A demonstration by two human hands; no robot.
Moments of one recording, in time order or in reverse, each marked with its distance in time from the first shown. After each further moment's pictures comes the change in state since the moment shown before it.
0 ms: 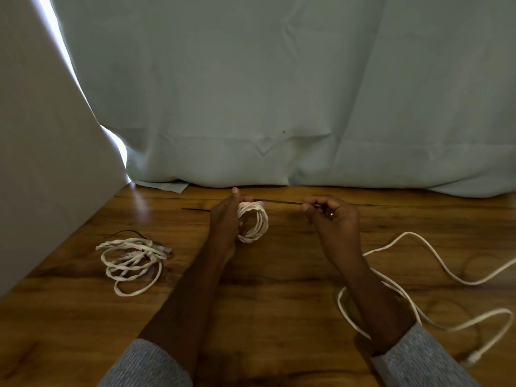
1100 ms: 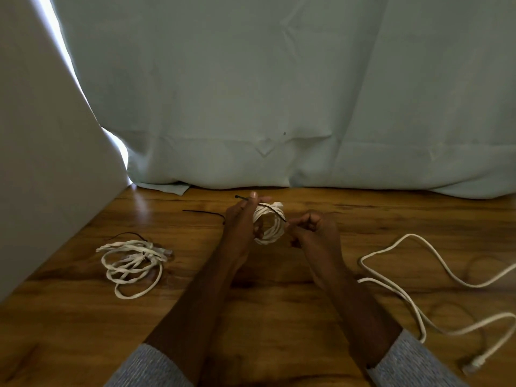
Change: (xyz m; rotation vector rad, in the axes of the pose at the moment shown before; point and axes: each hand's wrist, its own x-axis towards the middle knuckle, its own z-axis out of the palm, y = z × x) left_hand -0.018 0.002 0.019 -0.041 -0.176 0.087; right_hand -0.022 0.005 0.026 0.047 -0.029 0.275
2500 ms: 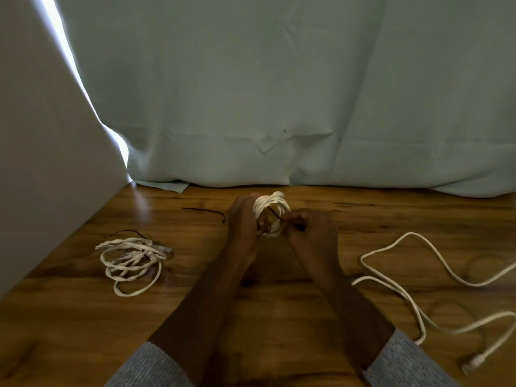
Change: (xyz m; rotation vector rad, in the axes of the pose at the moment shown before) left_hand 0.008 -0.008 0.013 -0.133 0.233 -0.086; right_hand 0.001 0.000 0.007 -0.458 0.039 -0.301
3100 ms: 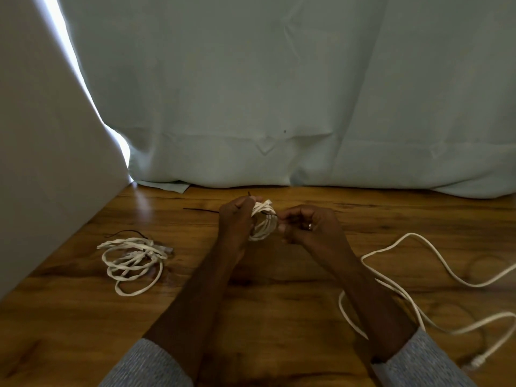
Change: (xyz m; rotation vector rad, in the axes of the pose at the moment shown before) left_hand 0.003 0.007 -0.015 0.191 -0.062 0.121; right_hand 0.010 -0.006 -0.025 0.336 -0.329 0.057
